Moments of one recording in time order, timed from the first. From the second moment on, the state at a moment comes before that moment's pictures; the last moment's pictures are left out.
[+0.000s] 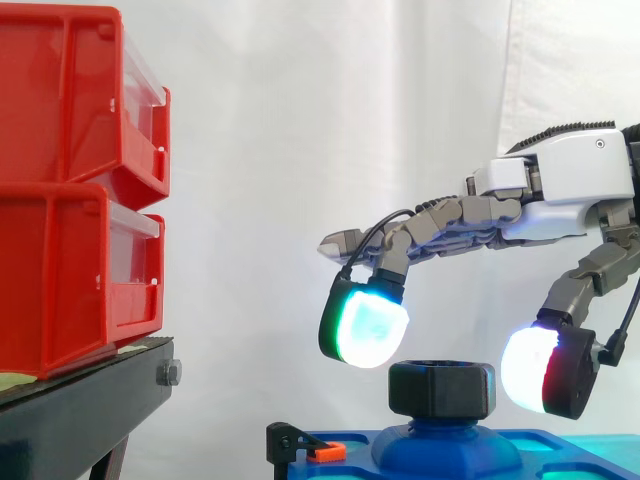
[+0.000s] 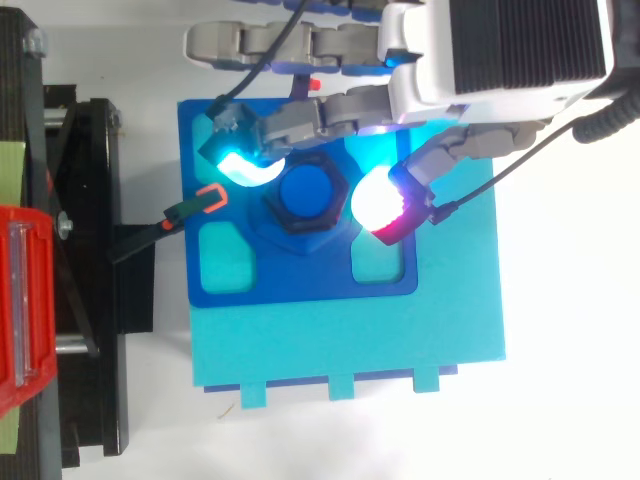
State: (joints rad) arm -0.04 -2.17 -1.22 -2.98 -1.73 -1.50
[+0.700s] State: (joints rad) arm -0.04 -2.17 -1.22 -2.99 -1.73 -1.50
